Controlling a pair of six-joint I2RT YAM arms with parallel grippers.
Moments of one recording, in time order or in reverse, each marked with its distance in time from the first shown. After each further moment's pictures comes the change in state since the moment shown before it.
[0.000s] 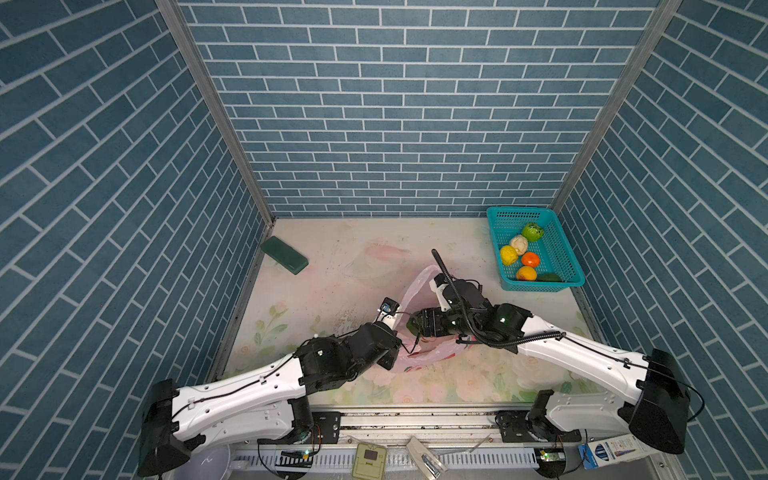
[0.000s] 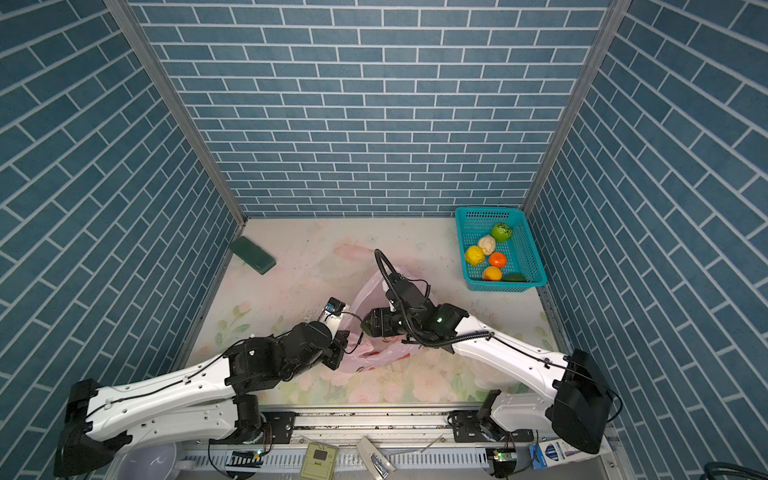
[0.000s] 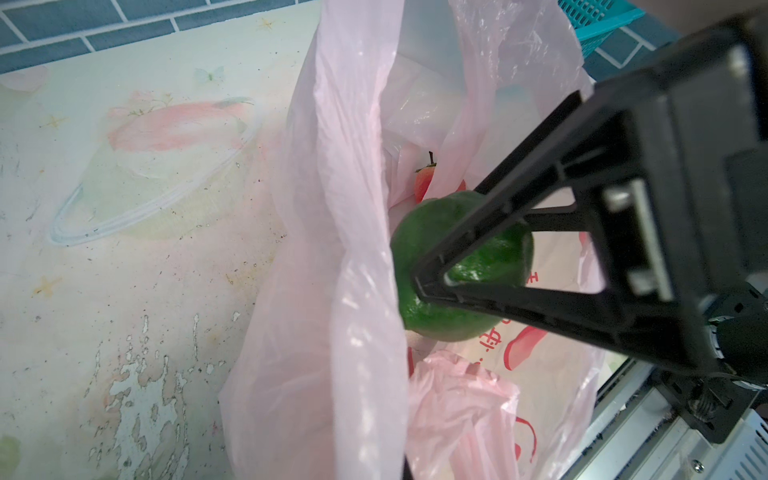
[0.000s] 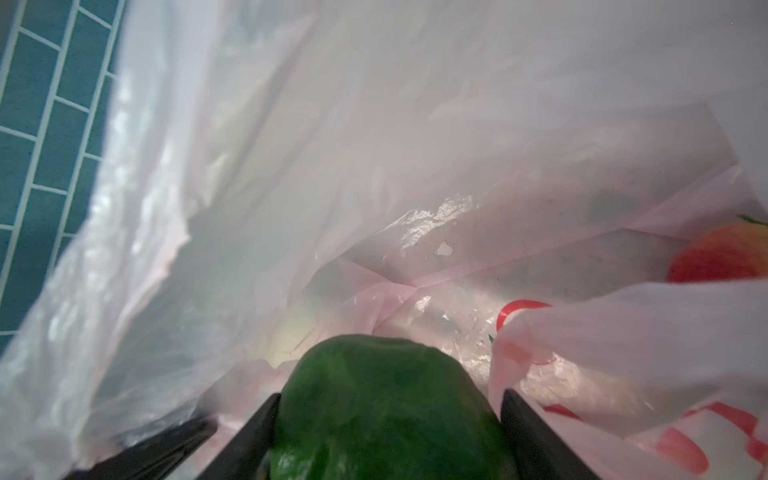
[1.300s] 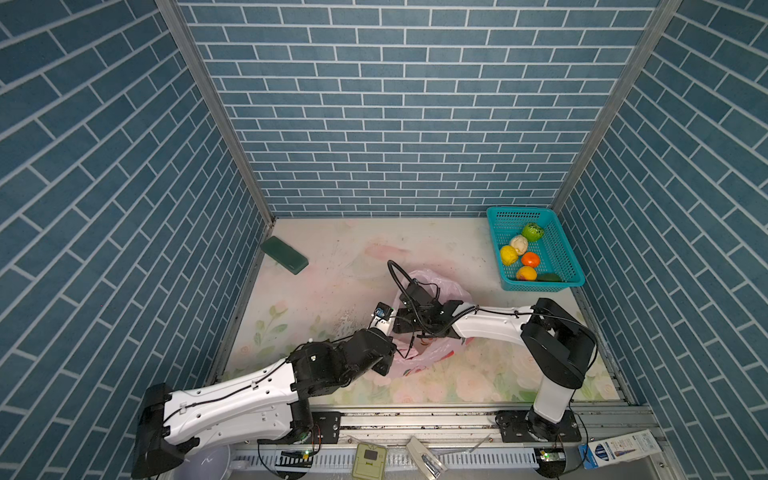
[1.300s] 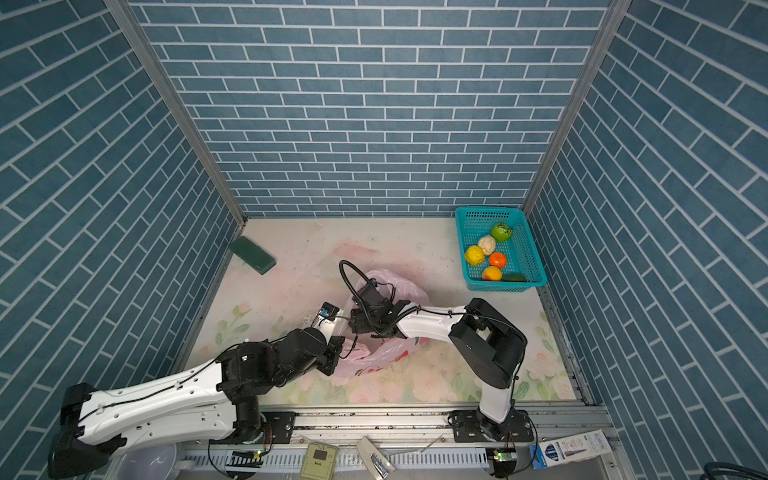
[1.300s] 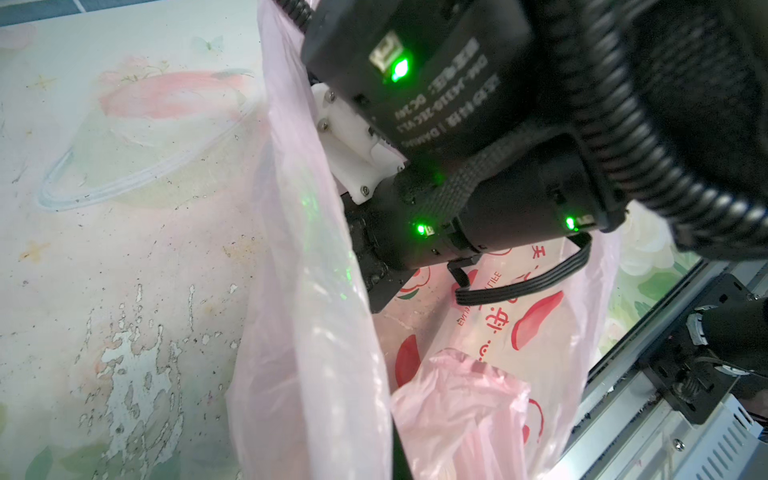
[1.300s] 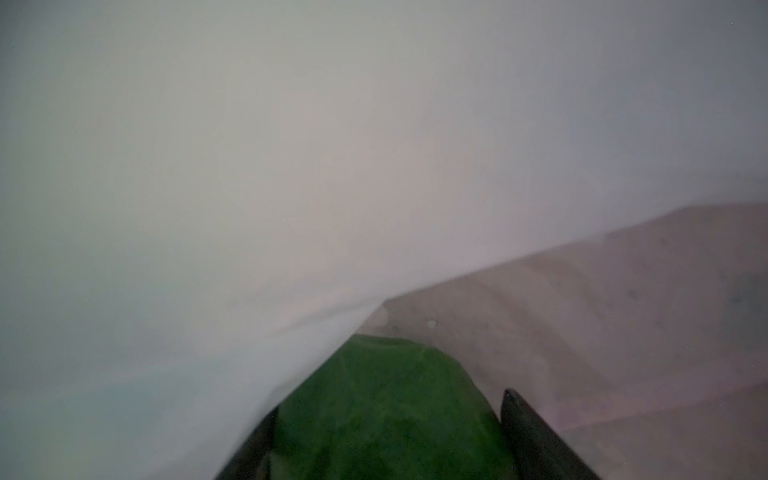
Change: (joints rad) left arm -0.025 -0.070 -0.047 -0.050 0.003 -0.072; right arm 0.017 0.563 0.118 0.304 0.145 -0.004
